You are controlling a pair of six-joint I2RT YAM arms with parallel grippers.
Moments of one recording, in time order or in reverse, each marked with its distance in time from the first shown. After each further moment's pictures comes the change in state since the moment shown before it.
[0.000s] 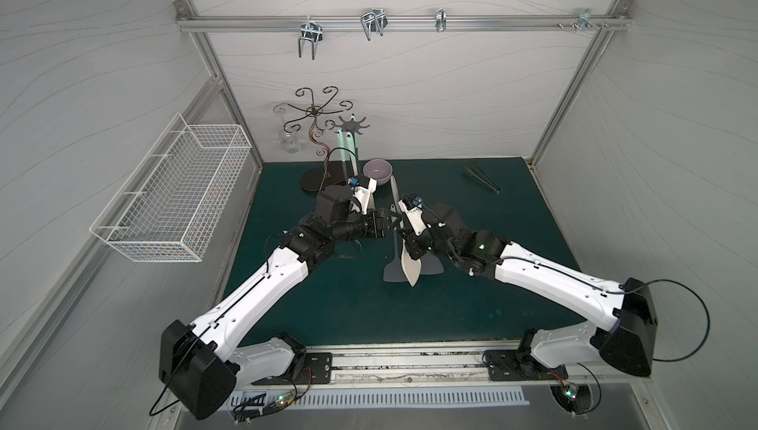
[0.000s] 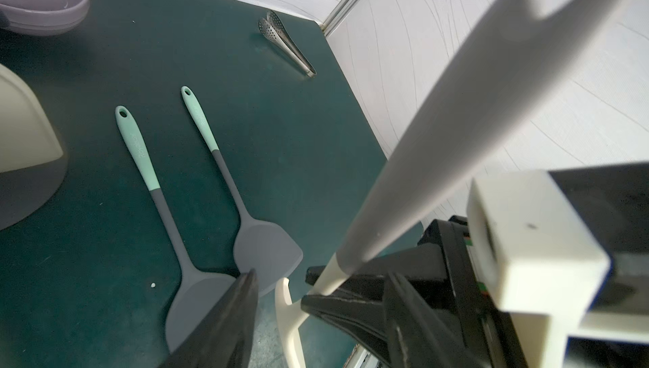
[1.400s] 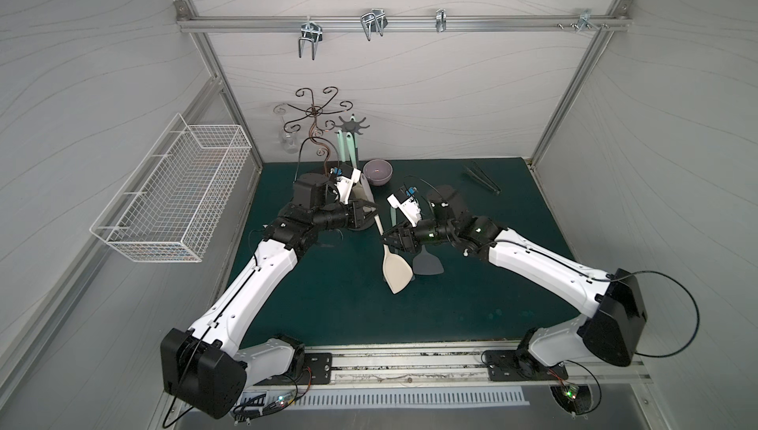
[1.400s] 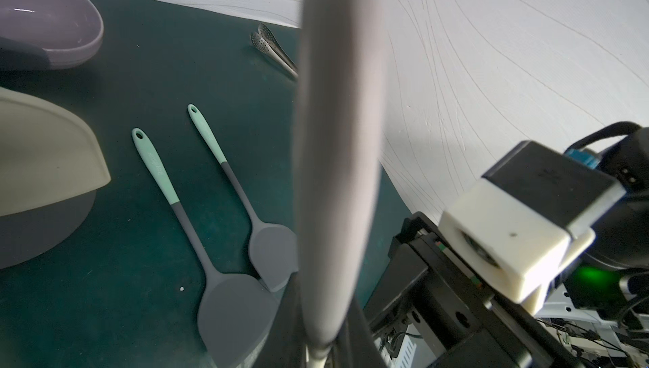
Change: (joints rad) left arm 0.206 -0.001 0.056 -0.091 0.260 0.132; right arm -0.126 0.096 0.076 0.090 -0.674 0.082
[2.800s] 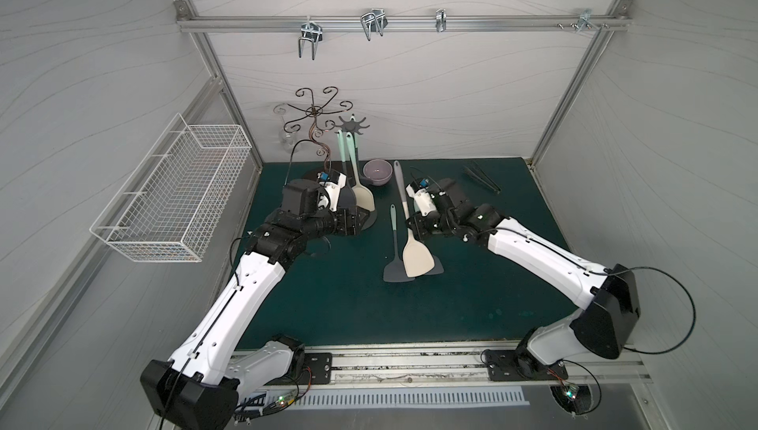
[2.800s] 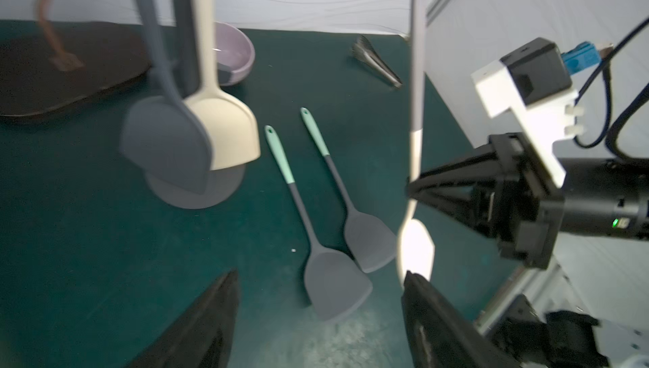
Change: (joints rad) left arm 0.005 -0.135 0.052 -0.294 -0.427 0.206; right arm -0.174 0.063 0.117 -0.327 0.452 -0.005
